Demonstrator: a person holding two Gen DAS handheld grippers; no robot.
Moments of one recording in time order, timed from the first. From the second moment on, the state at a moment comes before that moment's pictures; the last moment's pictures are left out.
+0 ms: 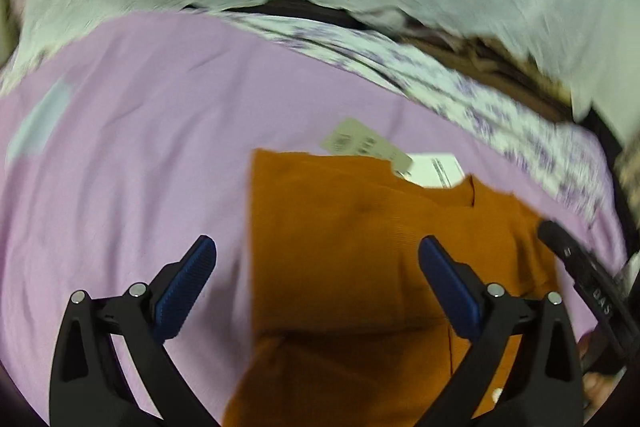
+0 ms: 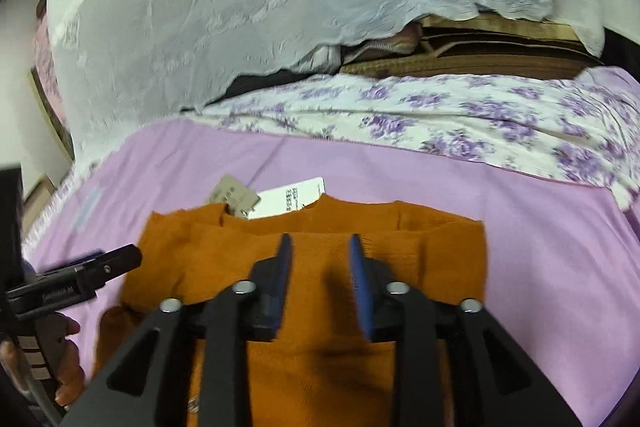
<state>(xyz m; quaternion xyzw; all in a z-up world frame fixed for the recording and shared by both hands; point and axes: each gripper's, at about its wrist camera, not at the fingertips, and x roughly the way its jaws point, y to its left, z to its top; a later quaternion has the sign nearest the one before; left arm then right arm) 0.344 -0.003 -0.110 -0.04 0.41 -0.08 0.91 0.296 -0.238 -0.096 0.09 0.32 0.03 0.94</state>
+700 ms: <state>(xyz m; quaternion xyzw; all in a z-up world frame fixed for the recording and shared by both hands) 0.345 0.010 -0.144 -0.07 0.42 -0.07 0.90 0.273 -0.255 -0.119 0.11 0.34 0.00 0.93</state>
